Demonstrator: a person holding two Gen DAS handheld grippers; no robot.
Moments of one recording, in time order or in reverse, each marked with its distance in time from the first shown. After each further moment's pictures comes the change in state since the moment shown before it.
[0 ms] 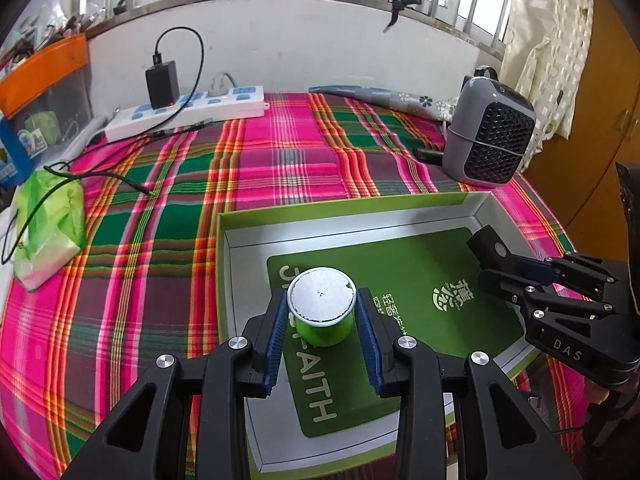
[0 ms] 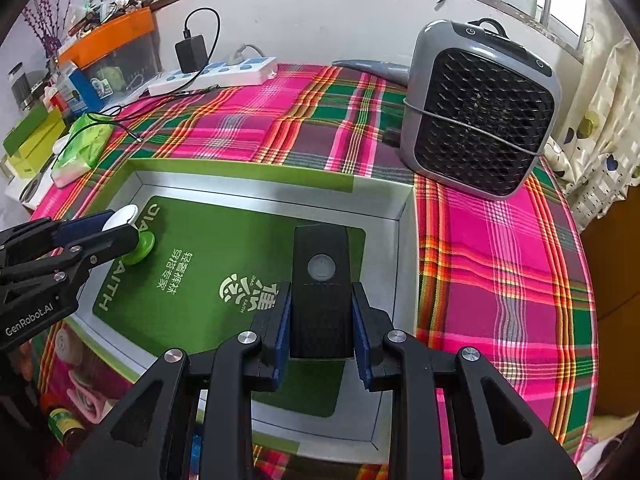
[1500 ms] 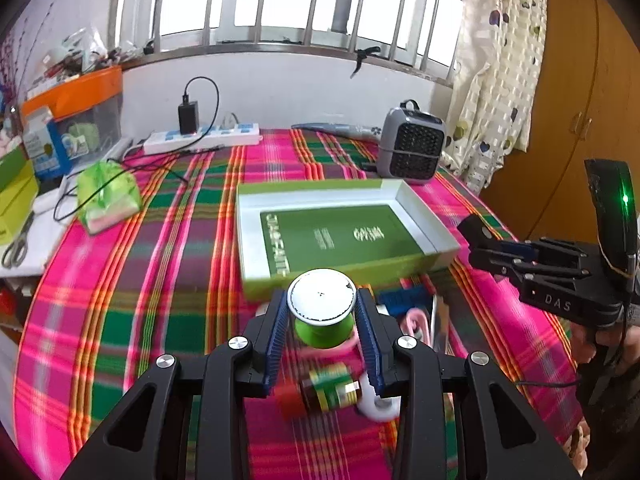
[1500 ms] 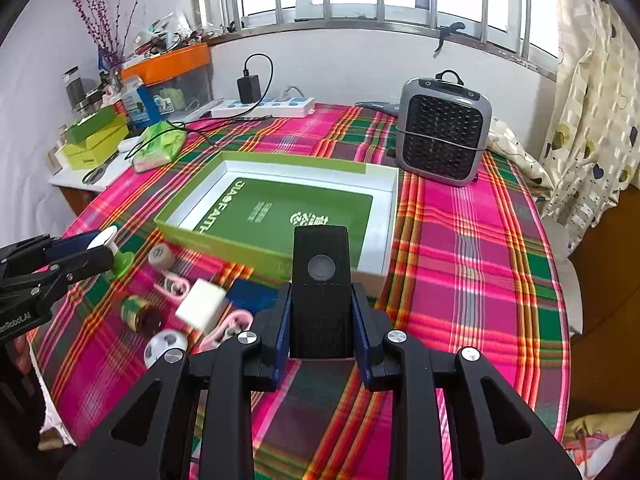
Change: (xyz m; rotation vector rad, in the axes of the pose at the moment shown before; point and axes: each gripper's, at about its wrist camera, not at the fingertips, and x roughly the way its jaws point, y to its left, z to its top) left arm -0.136 -0.026 -0.084 0.008 -0.156 -0.041; right arm -0.109 0.008 -0.081 -0.039 -0.155 0.078
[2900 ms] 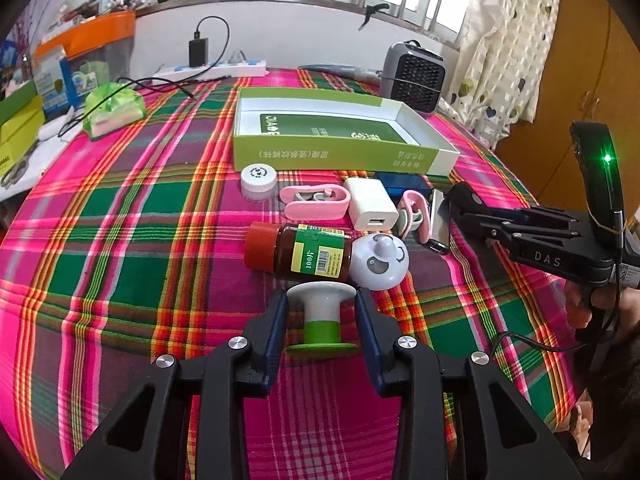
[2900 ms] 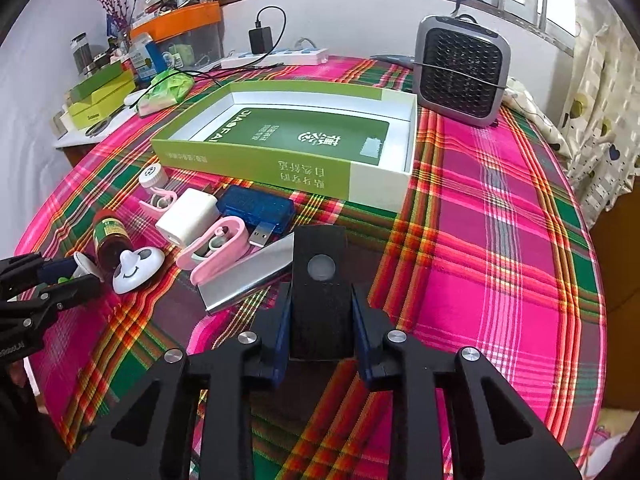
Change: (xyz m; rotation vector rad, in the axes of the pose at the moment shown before) left arm 0.000 -0.014 -0.096 -0.049 0.120 0.013; right arm 0.025 0.000 -0.056 -0.037 0.097 0.031
